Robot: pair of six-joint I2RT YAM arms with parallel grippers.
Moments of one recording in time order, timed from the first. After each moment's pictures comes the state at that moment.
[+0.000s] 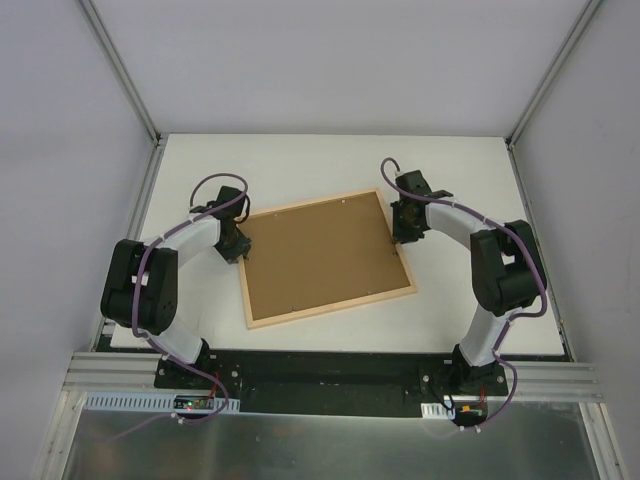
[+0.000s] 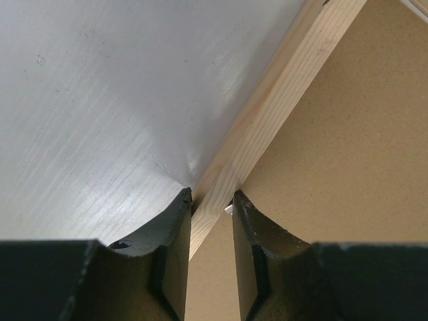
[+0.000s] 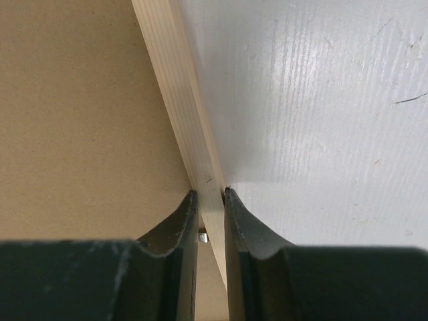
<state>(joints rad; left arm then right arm) -0.23 1.60 0.93 -0.61 -0.18 -0.97 0.35 1.81 1.18 -0.53 0.05 0.31</state>
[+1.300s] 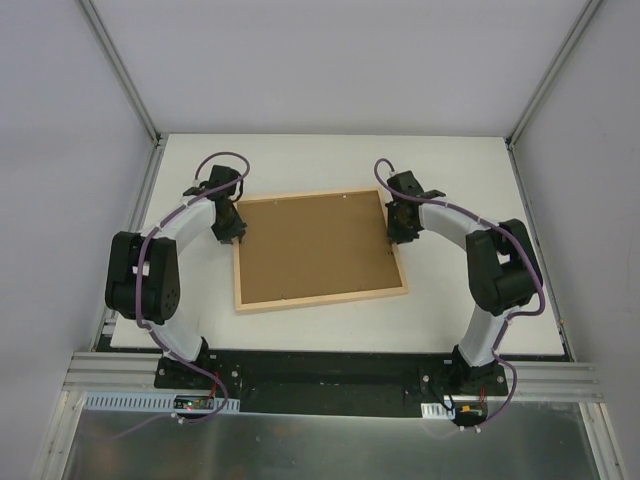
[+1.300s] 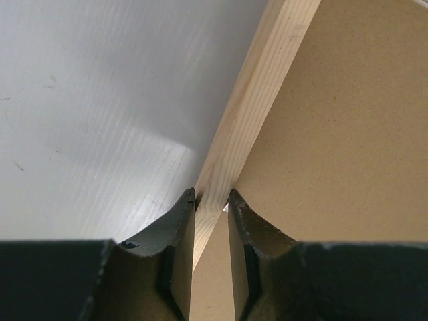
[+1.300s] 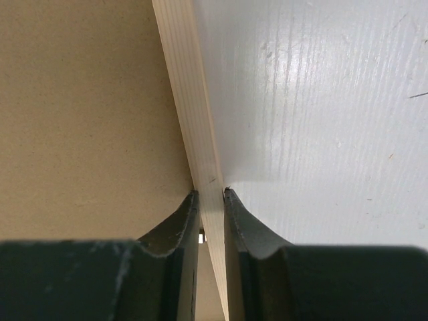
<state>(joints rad) -0.18 1.67 1.11 -0.65 -0.13 -0.68 0.40 1.82 1.20 -0.55 0.11 0.36</state>
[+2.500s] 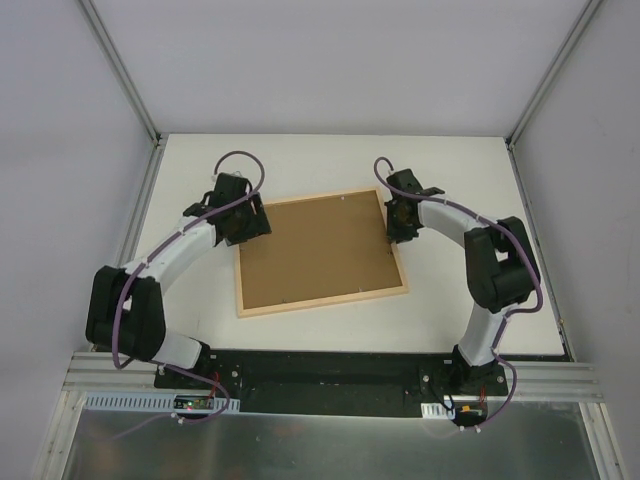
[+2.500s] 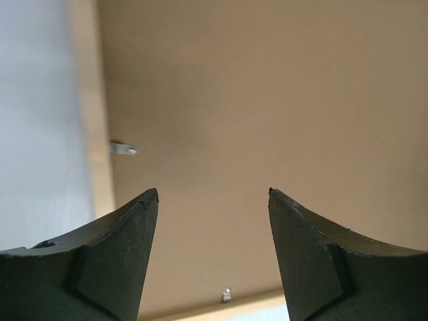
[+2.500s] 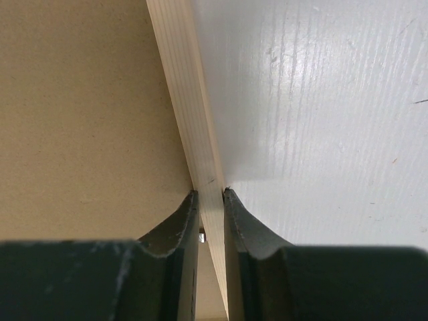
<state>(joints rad) -0.25 1.48 0.98 -0.50 0.00 -0.63 0.39 1.84 1.22 -0.56 0.09 0.35</state>
